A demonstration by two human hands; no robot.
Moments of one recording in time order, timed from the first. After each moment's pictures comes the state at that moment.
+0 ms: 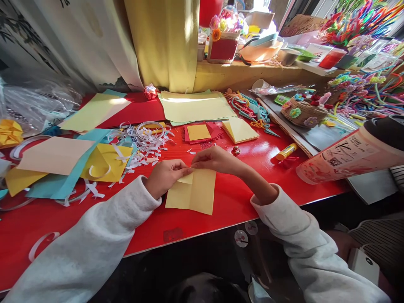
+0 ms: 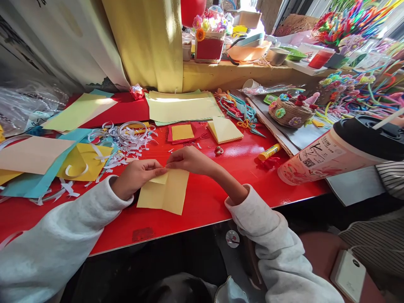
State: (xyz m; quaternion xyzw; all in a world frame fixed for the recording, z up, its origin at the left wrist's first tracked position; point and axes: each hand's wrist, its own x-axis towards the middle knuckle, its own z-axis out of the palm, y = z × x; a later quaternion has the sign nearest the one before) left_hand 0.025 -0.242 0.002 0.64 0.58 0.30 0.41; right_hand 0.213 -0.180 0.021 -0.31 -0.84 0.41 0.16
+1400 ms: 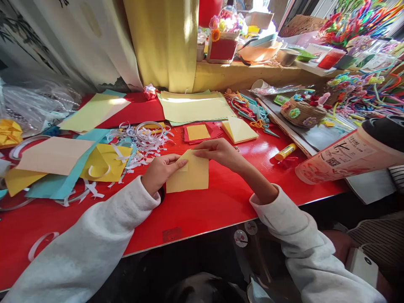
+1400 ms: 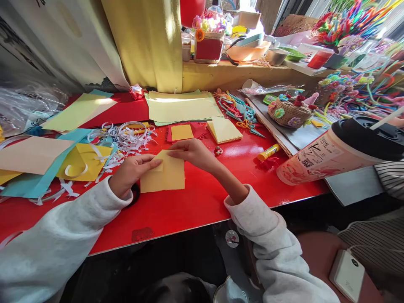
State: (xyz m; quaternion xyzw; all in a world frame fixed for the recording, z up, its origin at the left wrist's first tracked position) left_hand 0.024 -0.239 0.009 0.50 0.55 0.39 0.54; right_hand 0.216 -0.180 0.026 -0.34 -0.75 0.50 0.28
